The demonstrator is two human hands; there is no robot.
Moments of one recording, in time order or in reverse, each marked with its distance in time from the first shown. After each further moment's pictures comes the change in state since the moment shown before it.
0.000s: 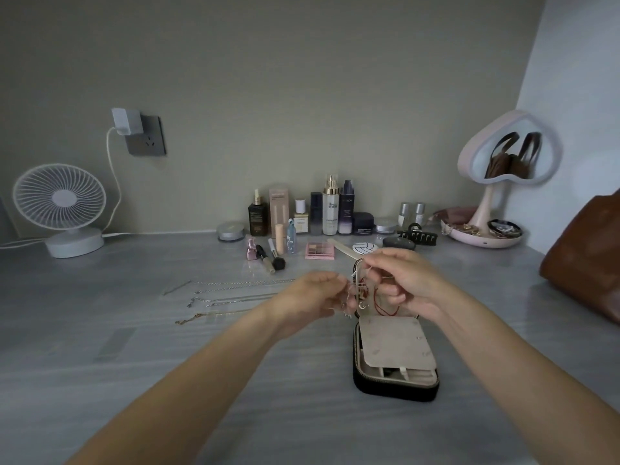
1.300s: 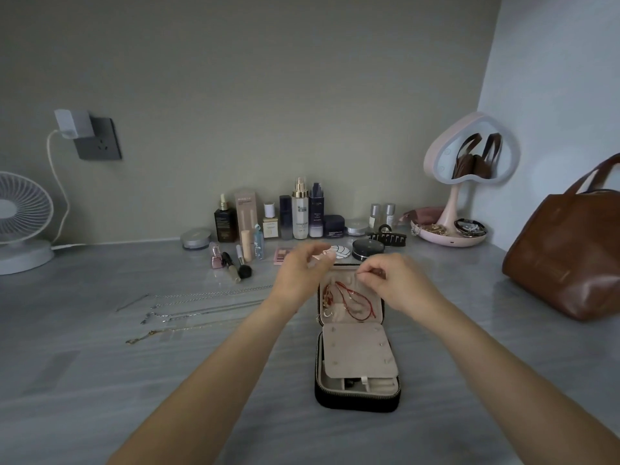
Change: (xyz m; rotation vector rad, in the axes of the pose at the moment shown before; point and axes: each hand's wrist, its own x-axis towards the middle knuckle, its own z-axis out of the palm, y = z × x) left_hand 0.058 0.017 0.028 0.405 0.479 0.222; right_hand 0.003 0.015 -0.047 -1.002 0.312 -0.384
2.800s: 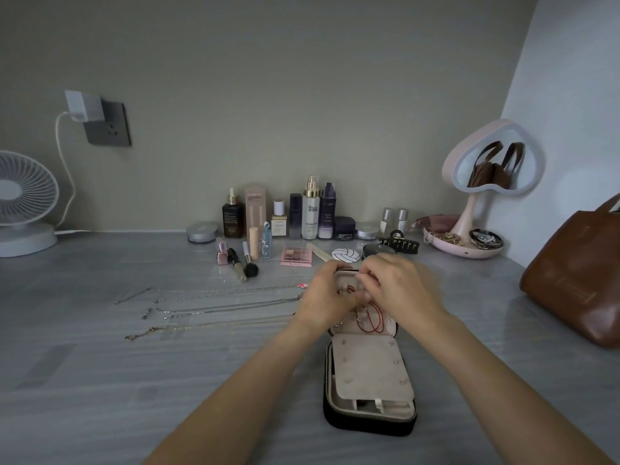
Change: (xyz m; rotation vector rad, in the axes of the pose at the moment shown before) left_hand 0.005 -0.031 0.032 -0.088 -0.059 0.015; right_hand 0.017 0.001 0.023 -0.428 0.343 -0.363
